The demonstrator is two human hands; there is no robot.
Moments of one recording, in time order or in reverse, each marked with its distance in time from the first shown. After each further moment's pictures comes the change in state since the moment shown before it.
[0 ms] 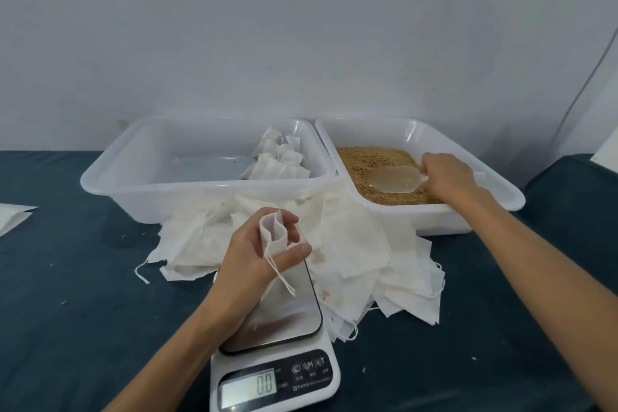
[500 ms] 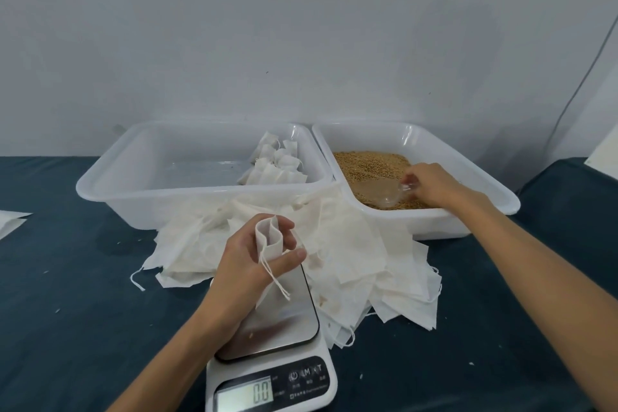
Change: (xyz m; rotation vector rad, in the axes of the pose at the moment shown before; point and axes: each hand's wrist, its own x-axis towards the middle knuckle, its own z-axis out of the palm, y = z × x) left_hand 0.002 -0.001 -0.001 -0.003 0.022 -0.017; right_hand 0.005 0.002 0.008 0.373 -0.153 -0.147
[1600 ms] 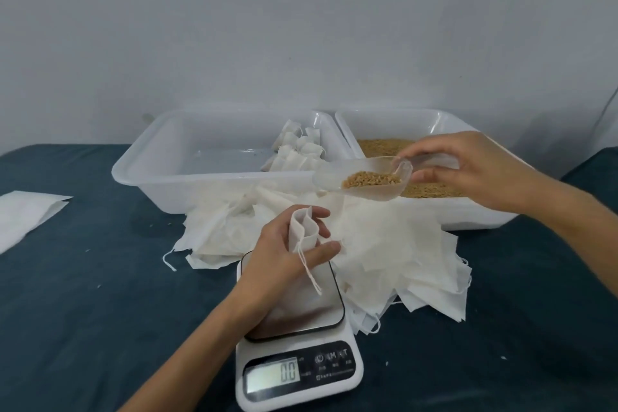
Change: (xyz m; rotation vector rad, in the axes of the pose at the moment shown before) left_hand -0.005 0.007 0.004 0.119 -0.034 -0.068; right_hand -0.112 -0.100 -0.074 0.357 -0.003 -0.552
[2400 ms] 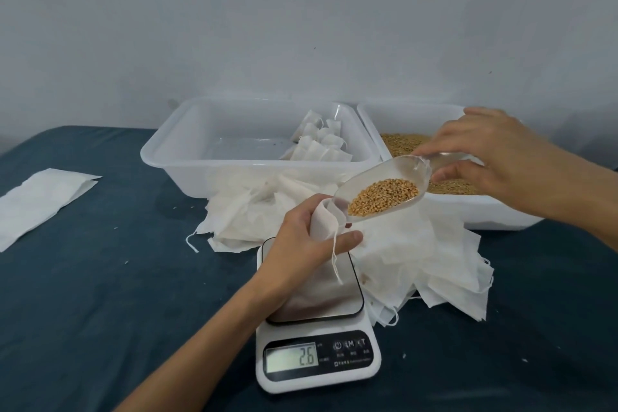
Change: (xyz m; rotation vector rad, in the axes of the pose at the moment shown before) left_hand -0.001 0.001 -0.001 -0.029 -0.002 -0.058; right_hand 0.006 -0.025 -0.001 -0.465 0.004 -0.186
